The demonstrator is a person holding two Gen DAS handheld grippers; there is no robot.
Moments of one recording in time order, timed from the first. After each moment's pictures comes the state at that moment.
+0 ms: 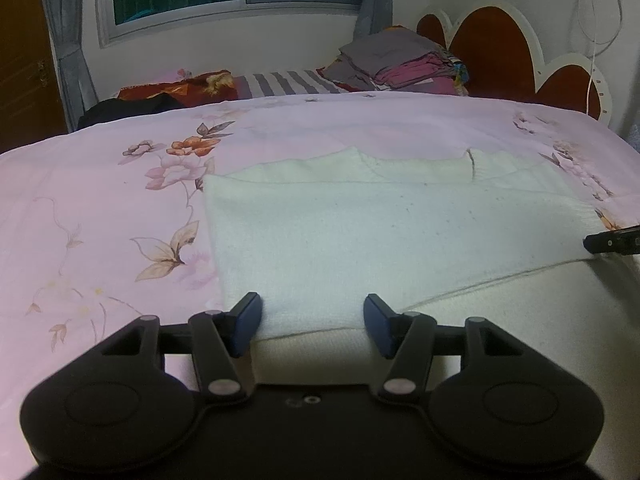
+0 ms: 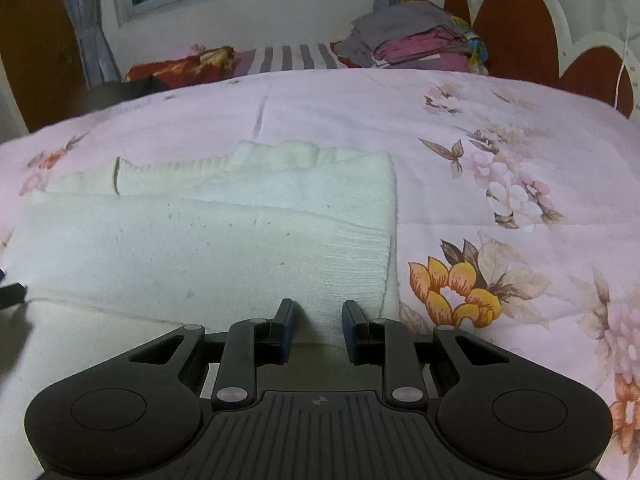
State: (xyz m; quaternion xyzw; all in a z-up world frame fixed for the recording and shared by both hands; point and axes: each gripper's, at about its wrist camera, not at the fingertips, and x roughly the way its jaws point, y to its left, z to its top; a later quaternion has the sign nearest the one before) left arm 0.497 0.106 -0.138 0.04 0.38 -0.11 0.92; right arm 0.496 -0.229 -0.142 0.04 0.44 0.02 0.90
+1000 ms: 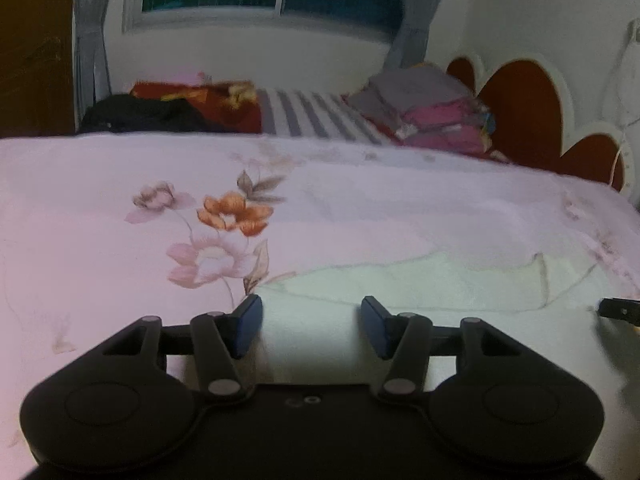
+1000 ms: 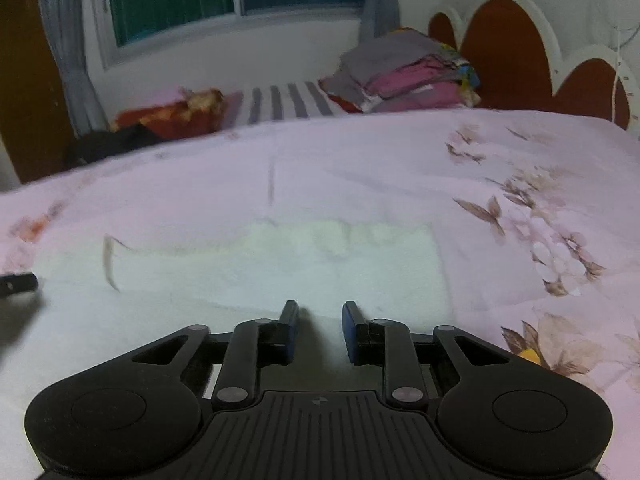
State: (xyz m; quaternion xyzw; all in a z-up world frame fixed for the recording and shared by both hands) left arm 0.596 0.154 -0.127 -0.04 0.35 -0.10 0.93; right arm 0.554 -0.198 -0.133 0.08 0.38 0.01 0.92
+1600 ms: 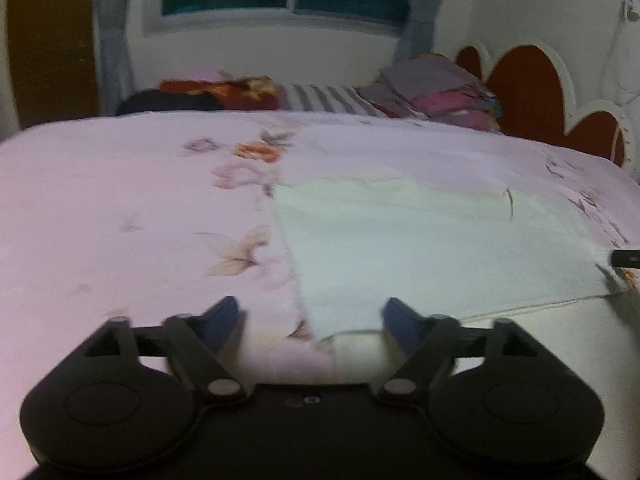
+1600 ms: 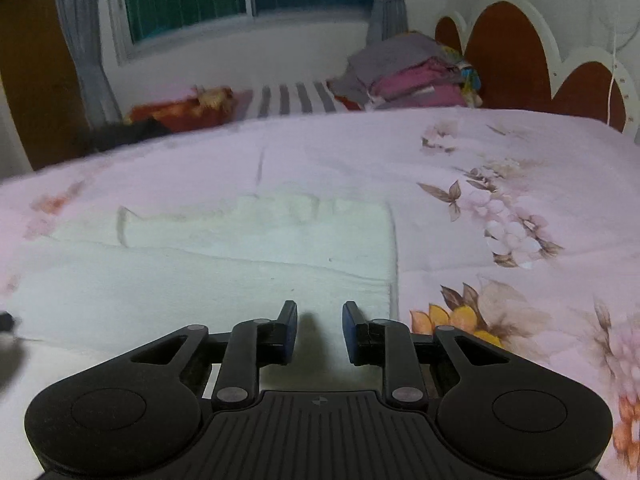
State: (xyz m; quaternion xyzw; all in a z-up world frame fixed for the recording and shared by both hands) left arm 0.484 0.149 -0.121 -0.01 0.36 -0.06 0.93; right arm 0.493 -0.232 -0.124 0.08 0.38 0.03 0.92
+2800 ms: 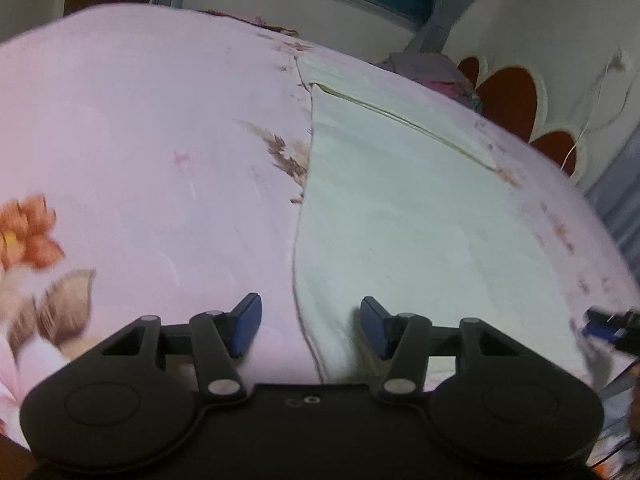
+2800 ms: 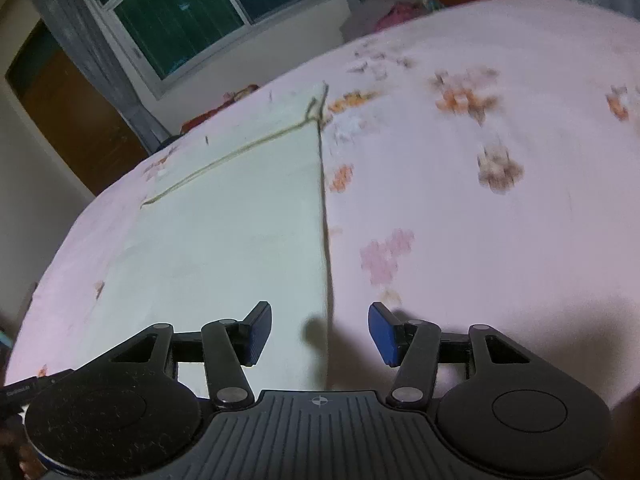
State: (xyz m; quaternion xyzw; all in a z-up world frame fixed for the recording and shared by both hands) left arm 0.168 0.165 -0.120 -0.16 0.41 -0.06 0.90; right arm 0.143 -0.329 -0.115 0.25 0.40 0.09 0.88
